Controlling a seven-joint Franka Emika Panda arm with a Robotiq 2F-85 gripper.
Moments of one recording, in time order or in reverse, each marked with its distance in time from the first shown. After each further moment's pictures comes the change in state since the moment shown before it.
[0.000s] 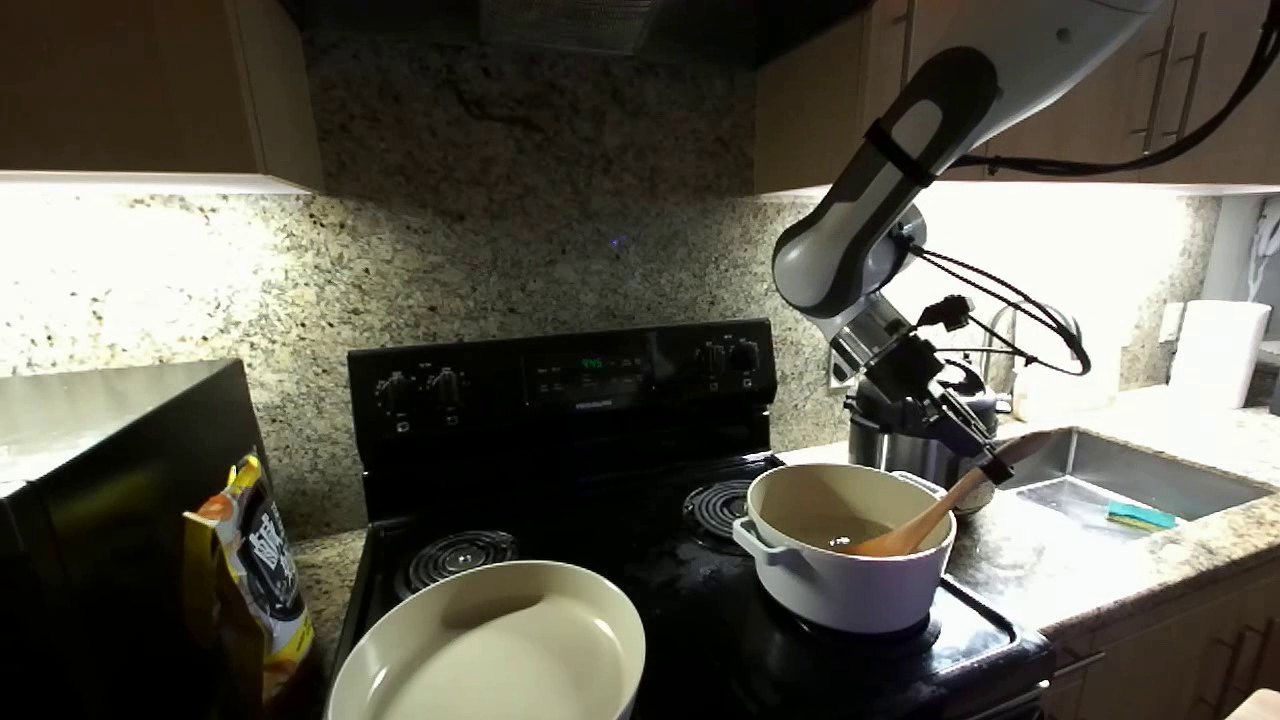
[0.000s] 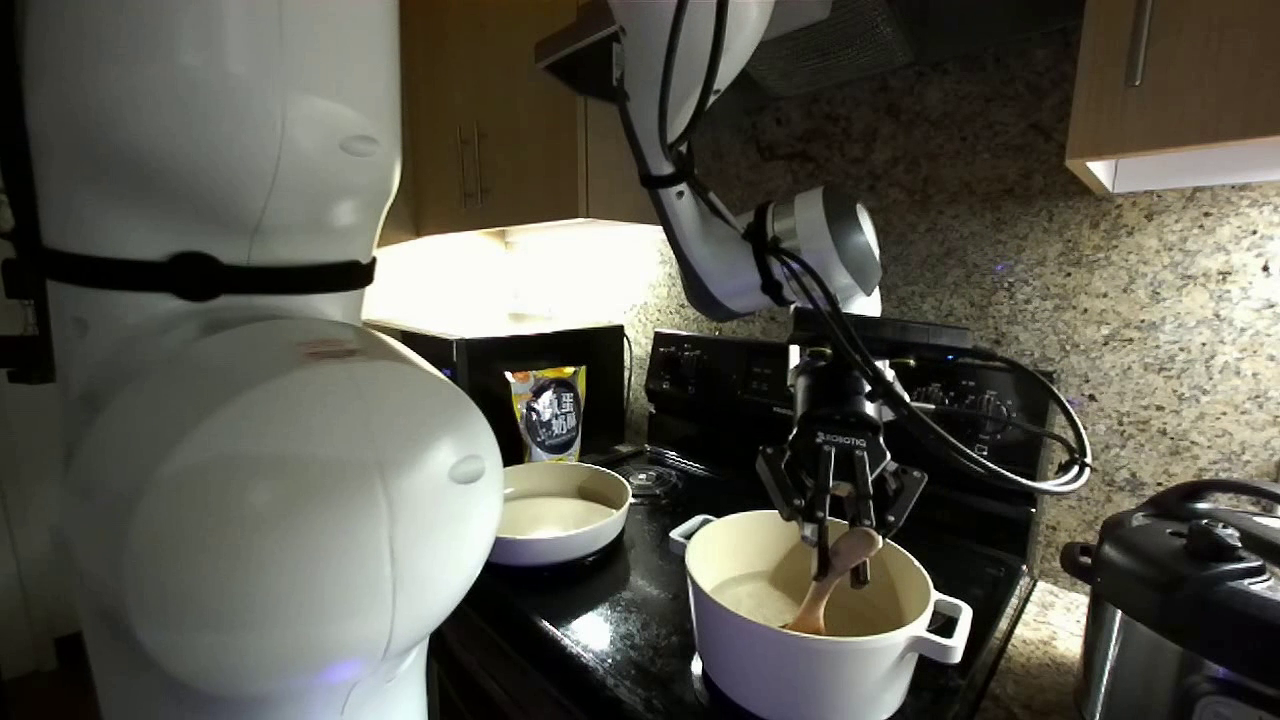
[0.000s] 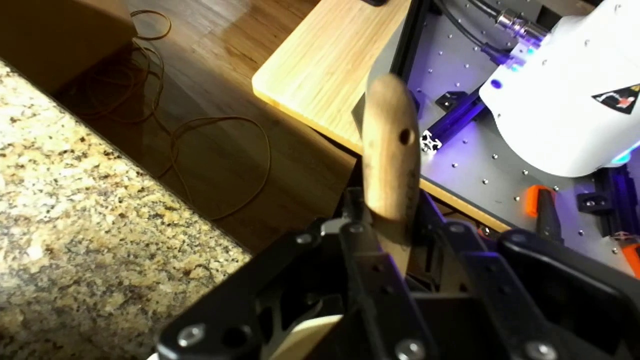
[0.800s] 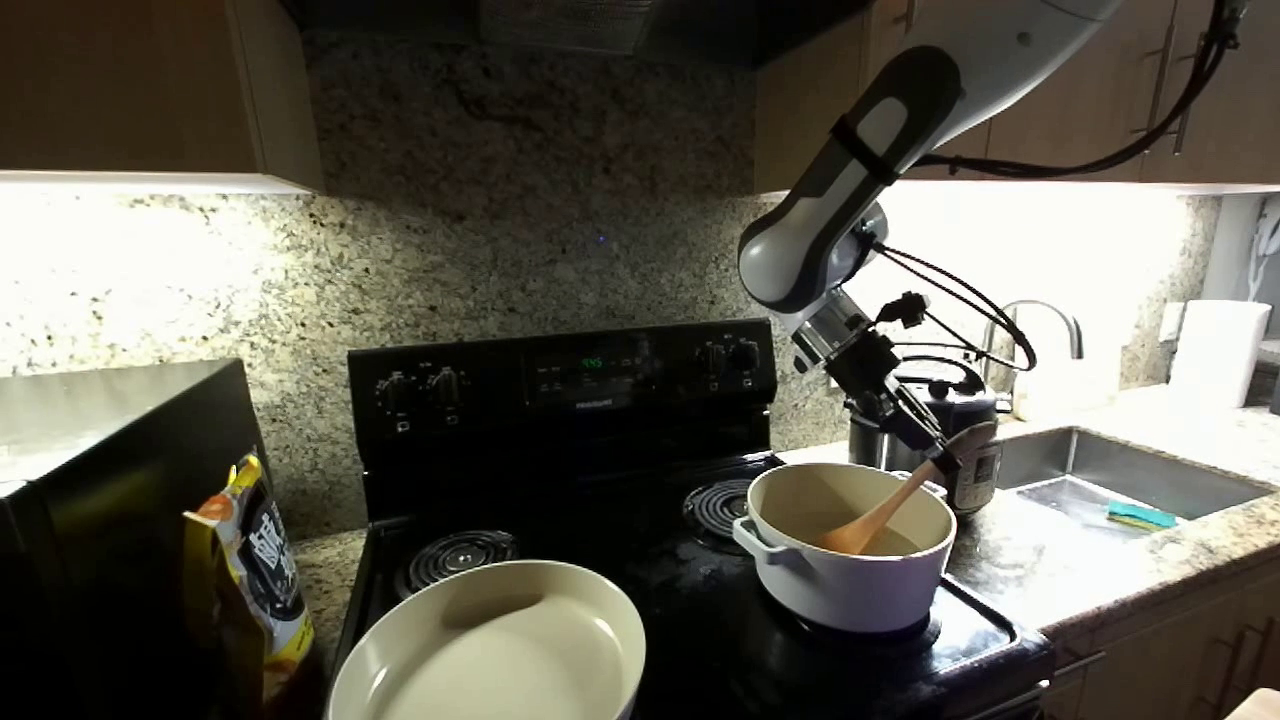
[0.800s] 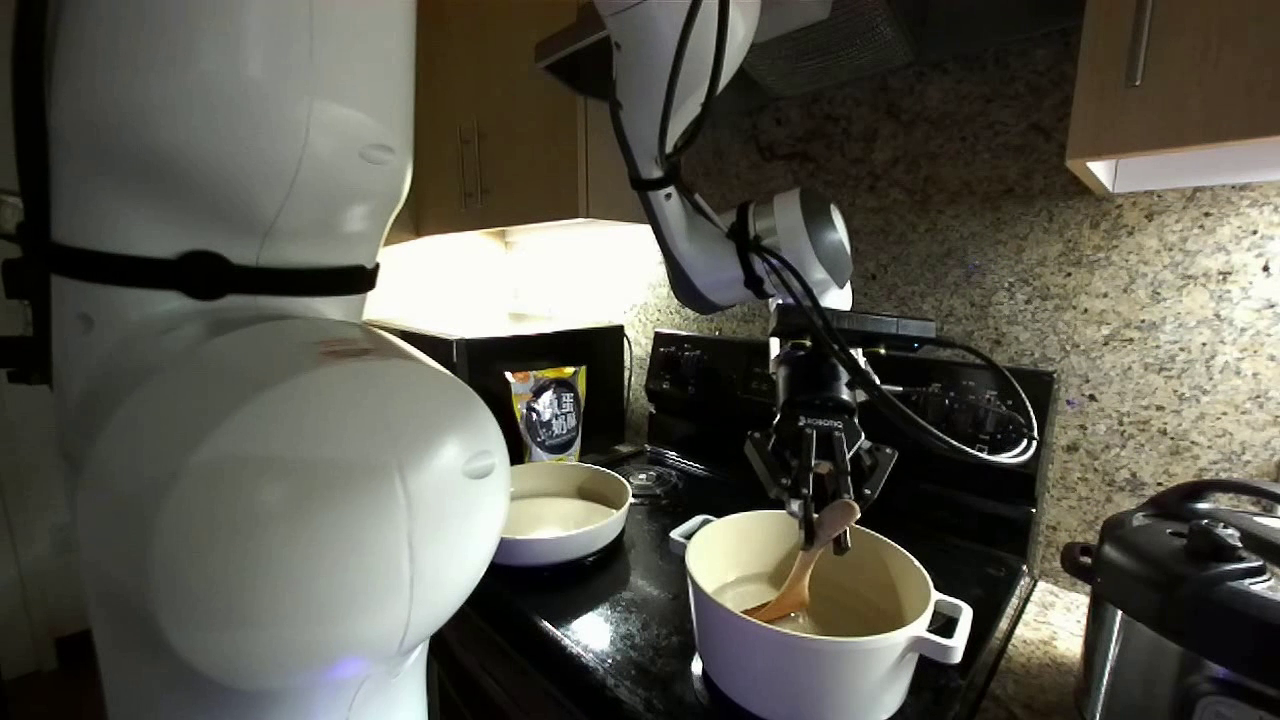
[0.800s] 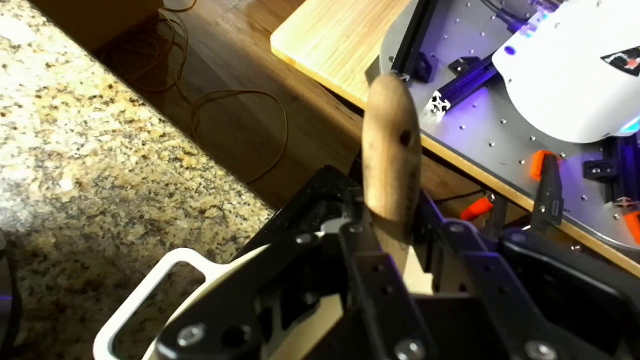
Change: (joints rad) arm 0.033 0.041 0.037 0.072 0.016 0.019 0.009
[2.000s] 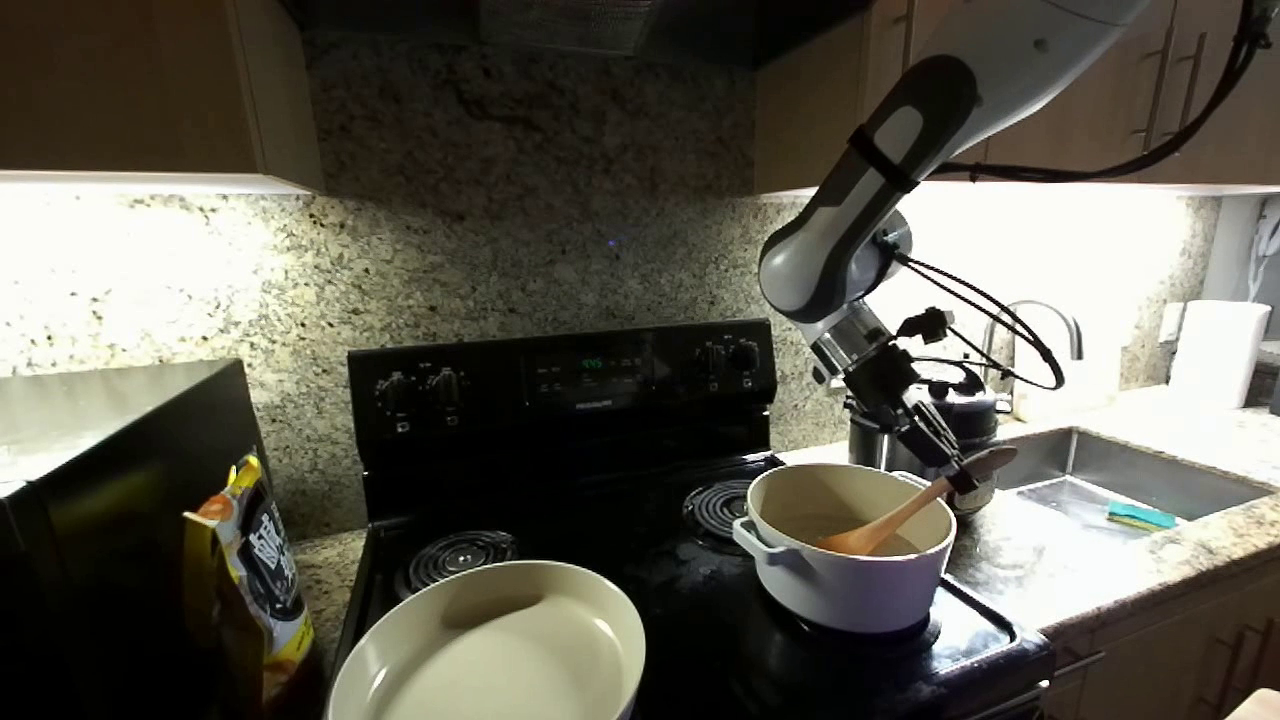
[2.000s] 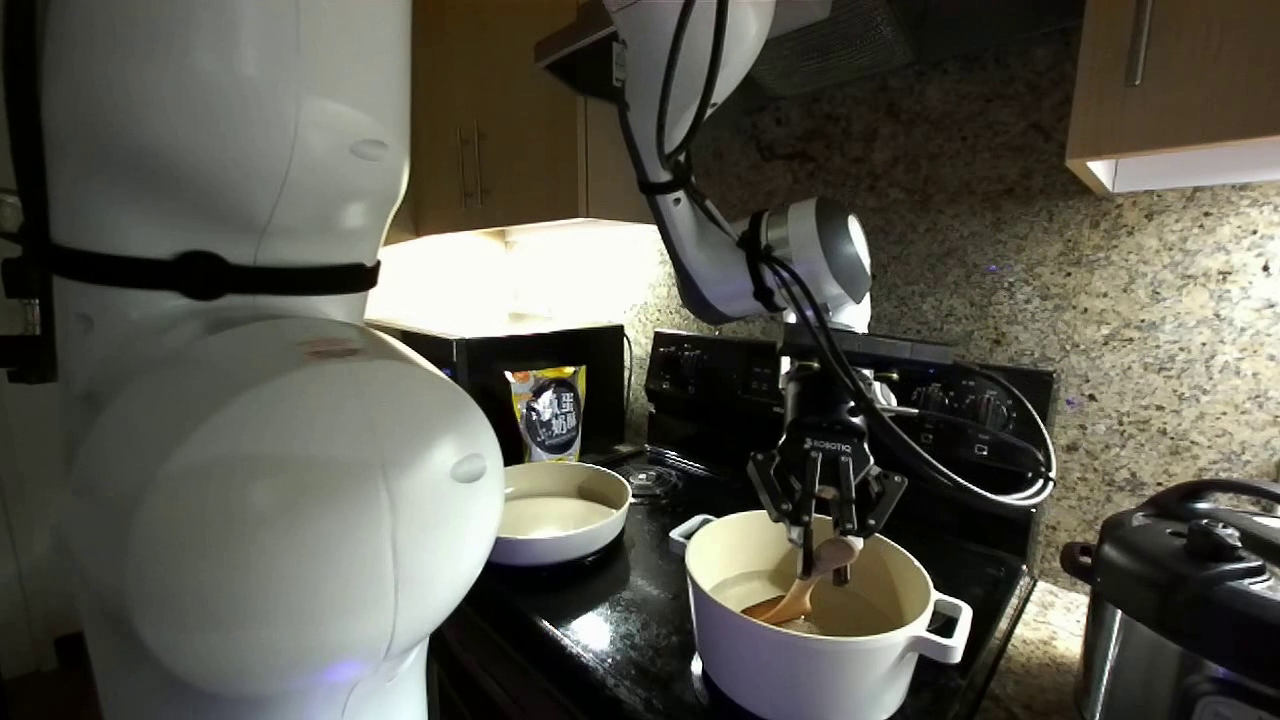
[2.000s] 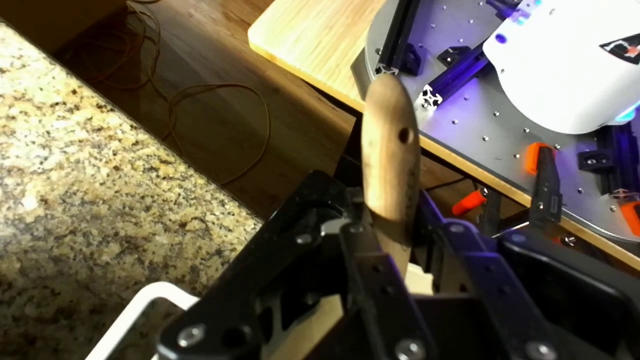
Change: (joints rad) arm -0.029 -0.013 -0.018 -0.057 0.031 0.052 0.003
